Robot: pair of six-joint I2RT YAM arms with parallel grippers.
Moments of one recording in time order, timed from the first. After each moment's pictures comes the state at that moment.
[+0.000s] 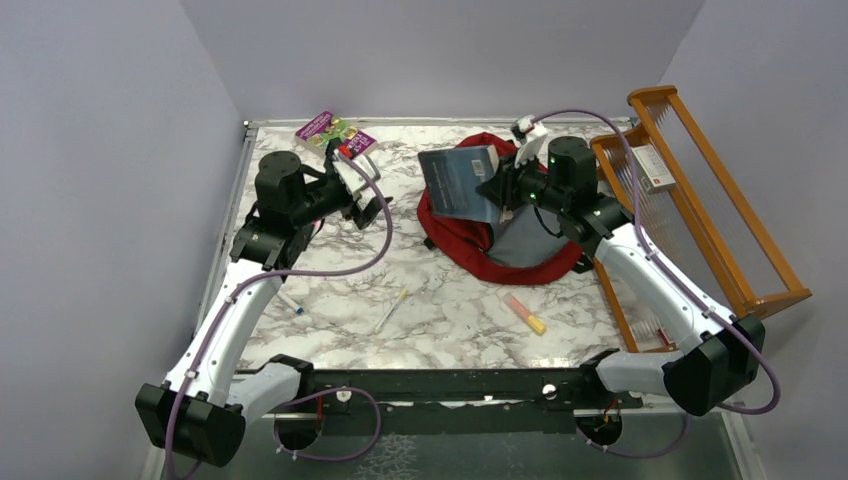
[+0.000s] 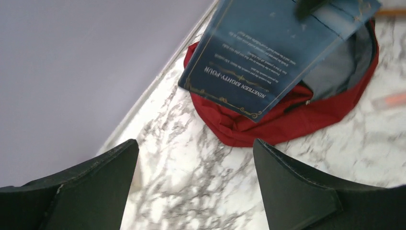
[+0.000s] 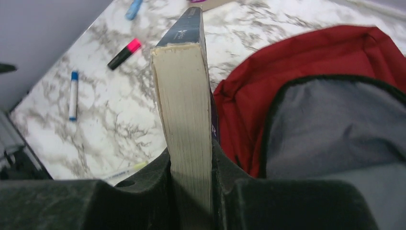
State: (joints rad) left arm -0.28 1.04 1.08 -0.23 0.65 0.58; right arm 0.49 1.27 1.18 -0.24 -0.32 0.07
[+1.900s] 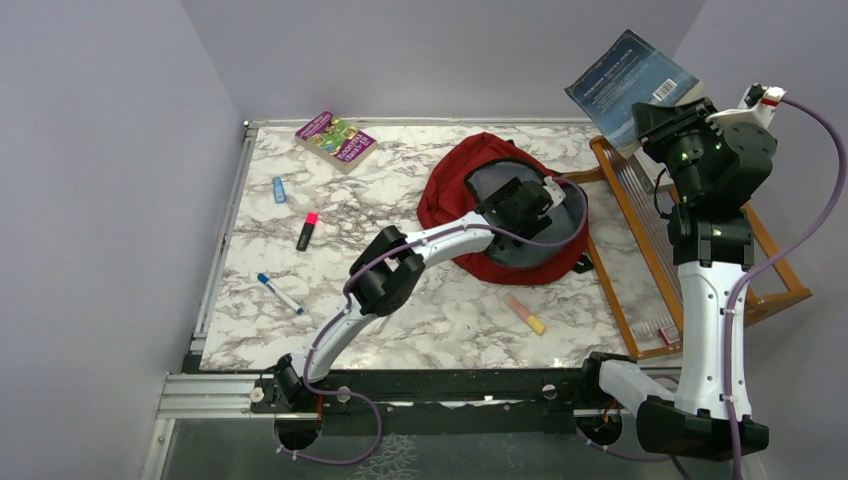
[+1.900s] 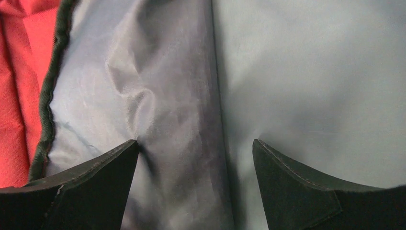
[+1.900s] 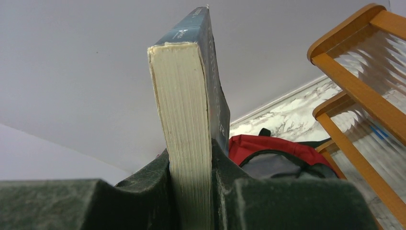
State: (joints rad) left arm -0.95 2.40 2.05 -0.32 -0.36 0.19; right arm -0.15 1.04 1.39 -0.29 -0.11 0.69
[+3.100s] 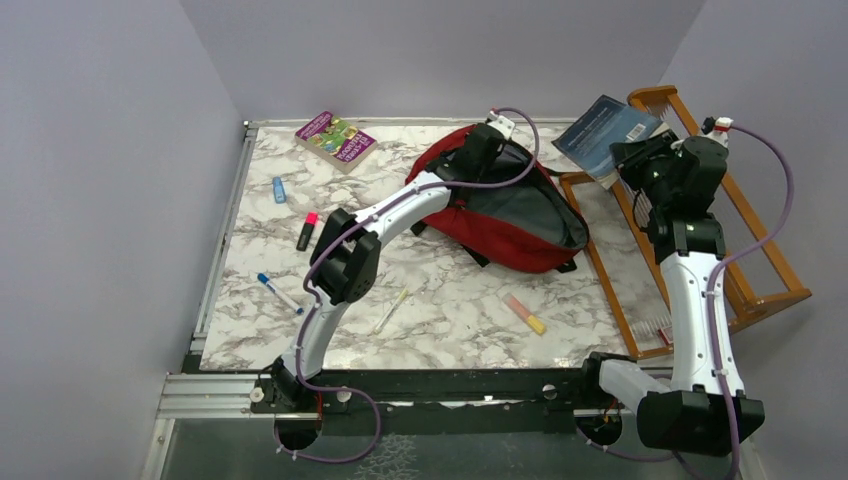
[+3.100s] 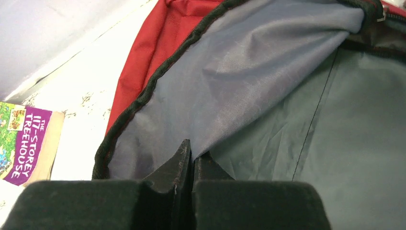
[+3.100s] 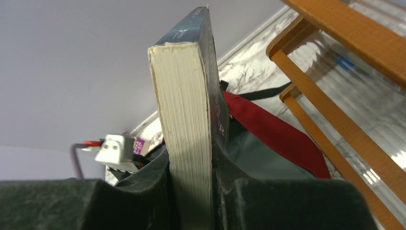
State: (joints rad) left arm -0.78 2.25 2.02 -0.34 -0.42 0.08; right arm -0.15 1.05 1.18 -0.31 -0.07 0.71
